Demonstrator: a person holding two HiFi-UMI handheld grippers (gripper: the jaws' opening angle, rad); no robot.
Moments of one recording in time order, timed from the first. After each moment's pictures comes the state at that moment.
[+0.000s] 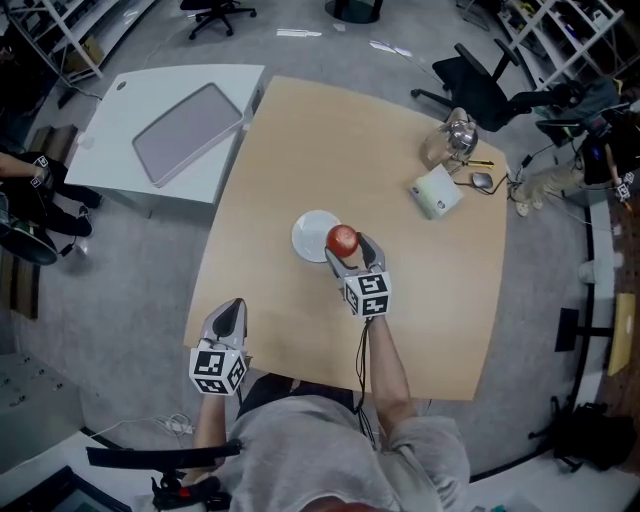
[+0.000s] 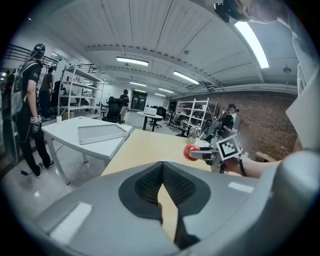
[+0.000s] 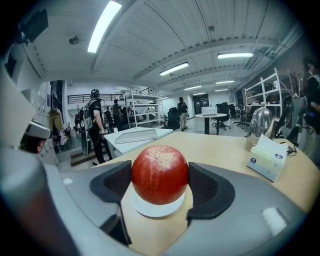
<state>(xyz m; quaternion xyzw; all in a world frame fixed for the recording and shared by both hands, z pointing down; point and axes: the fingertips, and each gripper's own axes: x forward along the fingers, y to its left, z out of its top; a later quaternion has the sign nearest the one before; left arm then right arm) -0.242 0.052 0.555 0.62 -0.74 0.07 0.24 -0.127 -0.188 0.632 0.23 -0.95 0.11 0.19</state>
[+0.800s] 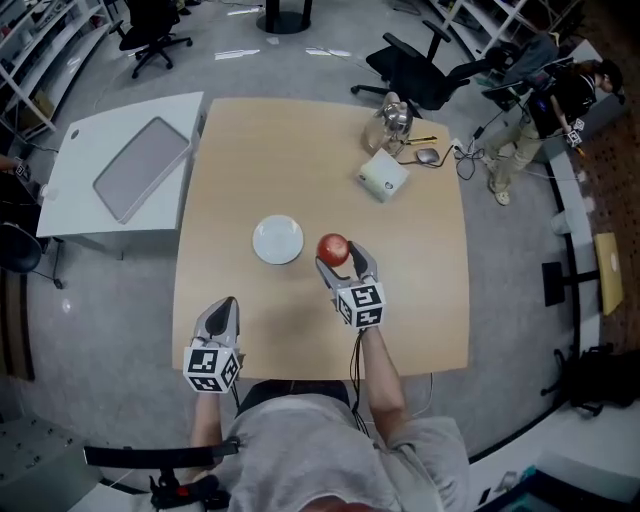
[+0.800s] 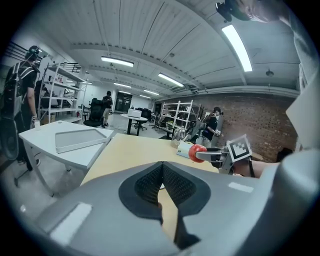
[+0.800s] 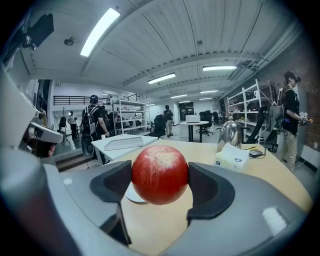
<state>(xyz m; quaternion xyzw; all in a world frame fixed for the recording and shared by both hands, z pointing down) -0.208 0.011 0.541 0.69 -0.69 0.06 0.21 -0.038 -0.179 0.590 0.32 -0.93 0.10 0.16</state>
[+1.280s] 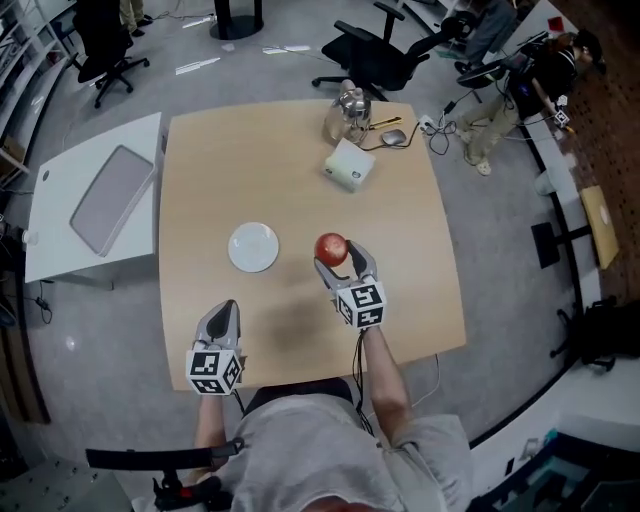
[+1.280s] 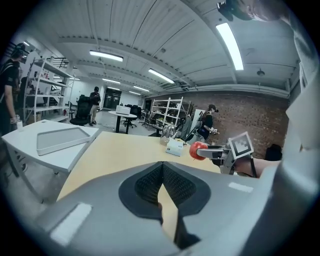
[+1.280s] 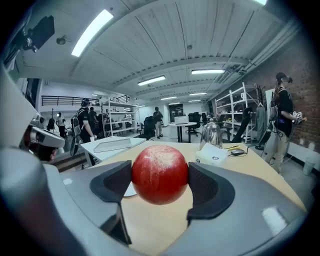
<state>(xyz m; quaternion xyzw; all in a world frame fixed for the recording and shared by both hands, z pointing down) -0.167 -0.032 0.552 0.73 -0.64 0.08 0.21 0.025 -0.197 0.588 0.38 -0.91 0.11 0.15</state>
